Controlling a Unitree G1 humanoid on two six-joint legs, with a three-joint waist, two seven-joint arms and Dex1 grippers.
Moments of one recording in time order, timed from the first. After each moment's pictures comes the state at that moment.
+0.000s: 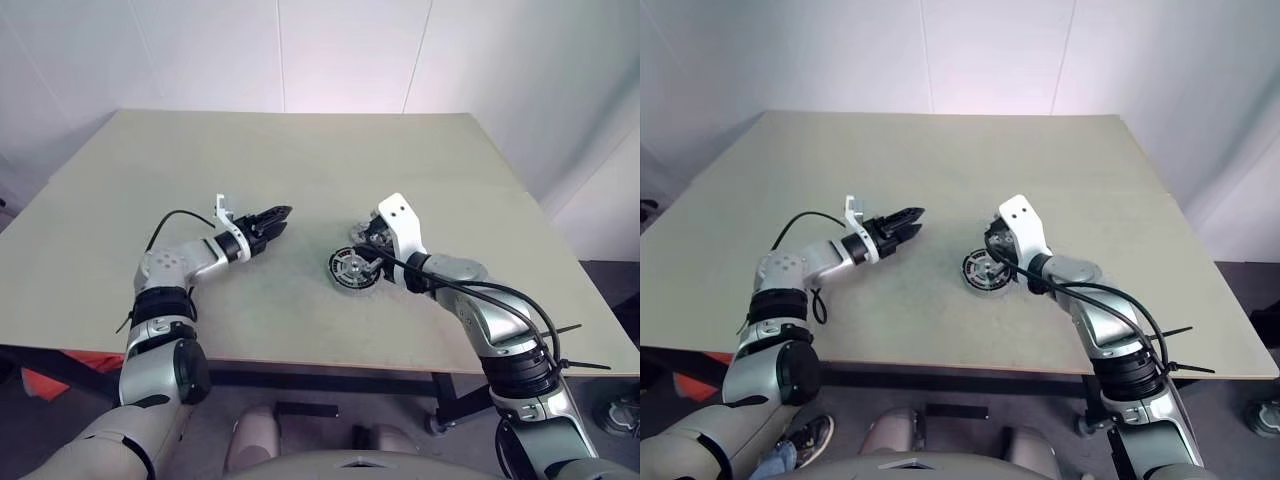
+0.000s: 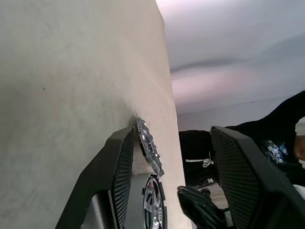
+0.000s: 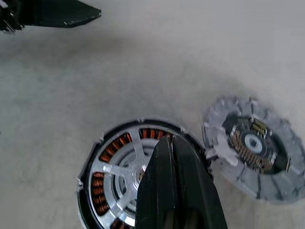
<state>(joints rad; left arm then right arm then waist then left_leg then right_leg) -0.71 0.17 0.54 0.60 -0.88 1.14 -0.38 -0.35 -0.38 0.16 -0.25 0.22 0.90 0.49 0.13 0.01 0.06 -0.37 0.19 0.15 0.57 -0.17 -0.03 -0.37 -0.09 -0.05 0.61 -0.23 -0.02</state>
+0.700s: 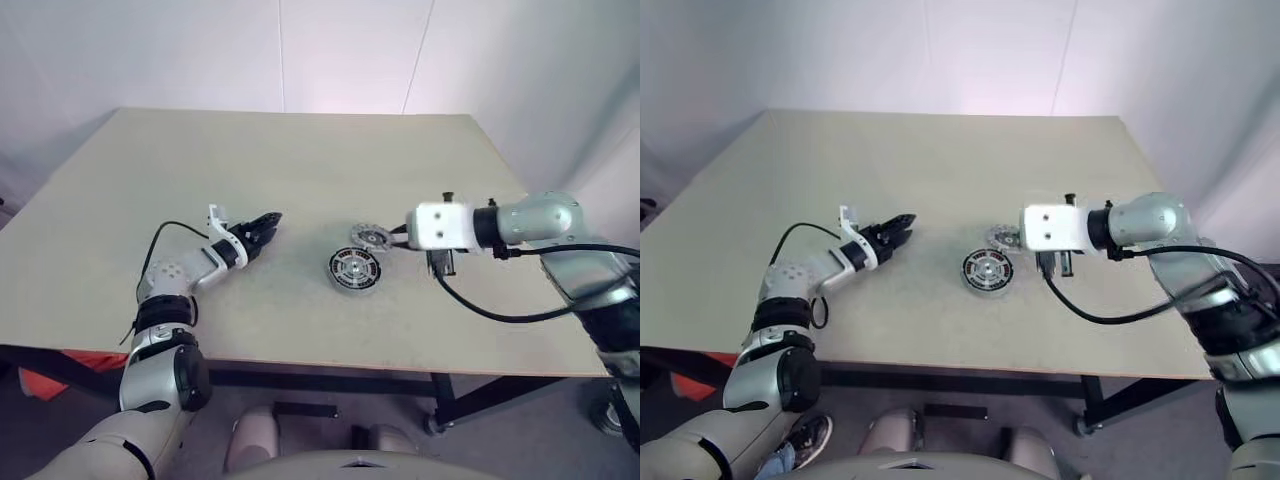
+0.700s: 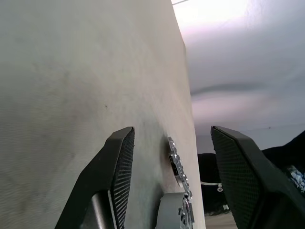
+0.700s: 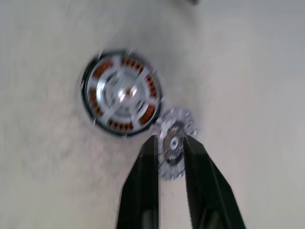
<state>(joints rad) -0.68 0.16 0.54 0.66 -0.83 0.98 -0.39 -0.65 -0.93 0.37 0.06 -0.08 -0.15 1.19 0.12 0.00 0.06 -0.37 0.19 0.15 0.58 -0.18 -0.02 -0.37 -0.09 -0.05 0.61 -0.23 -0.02</state>
